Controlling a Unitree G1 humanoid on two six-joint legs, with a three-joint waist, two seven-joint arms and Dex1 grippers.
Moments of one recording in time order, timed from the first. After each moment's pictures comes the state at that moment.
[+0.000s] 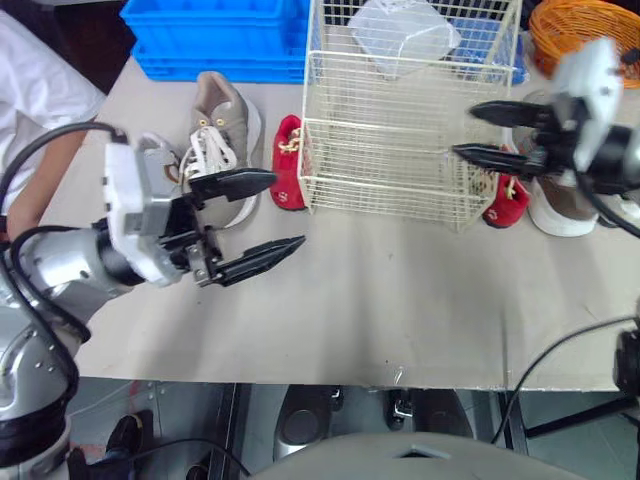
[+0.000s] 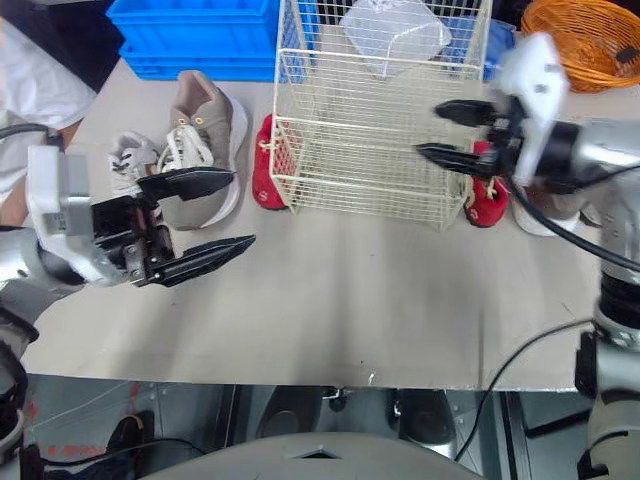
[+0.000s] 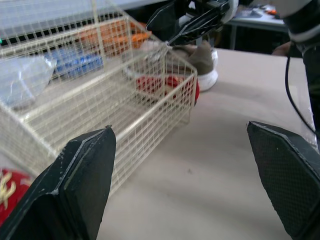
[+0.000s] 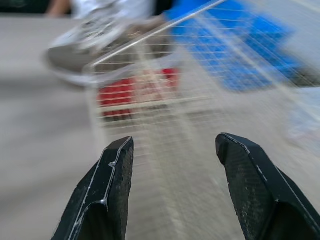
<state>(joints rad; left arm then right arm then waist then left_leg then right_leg) -0.14 0.90 0.39 -0.64 -0.96 0.60 -0.87 -0.56 -0.75 -0.28 -0.30 0.40 0.75 0.99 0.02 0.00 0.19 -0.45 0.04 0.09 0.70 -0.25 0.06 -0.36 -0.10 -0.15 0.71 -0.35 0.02</state>
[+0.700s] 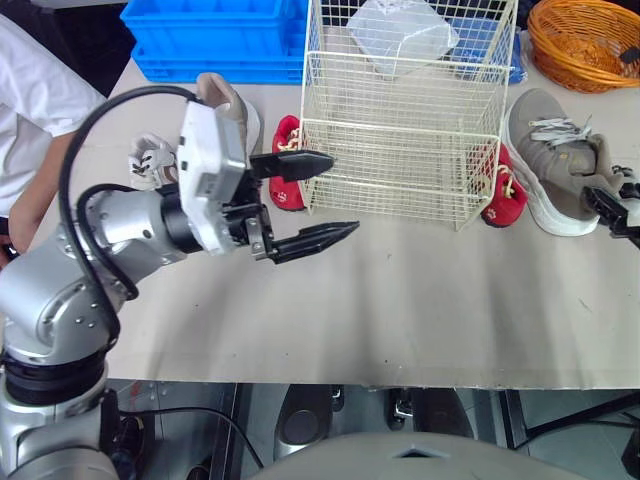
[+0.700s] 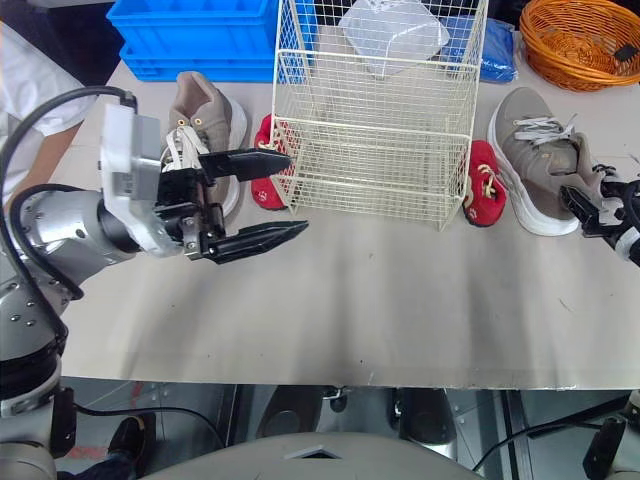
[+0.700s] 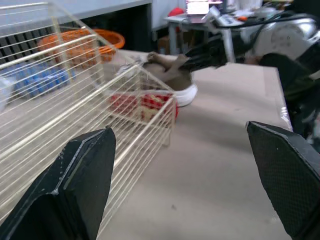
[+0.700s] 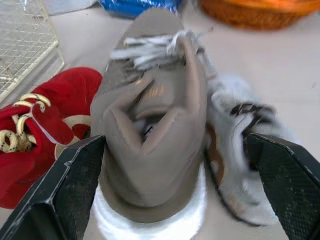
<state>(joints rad) -0.40 0.84 0.15 -0.63 -0.98 0.71 -0.76 -0.21 -0.66 -0.63 -0.15 0.43 0.80 0.55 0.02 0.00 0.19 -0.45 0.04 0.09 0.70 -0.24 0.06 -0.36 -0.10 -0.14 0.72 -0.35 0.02</state>
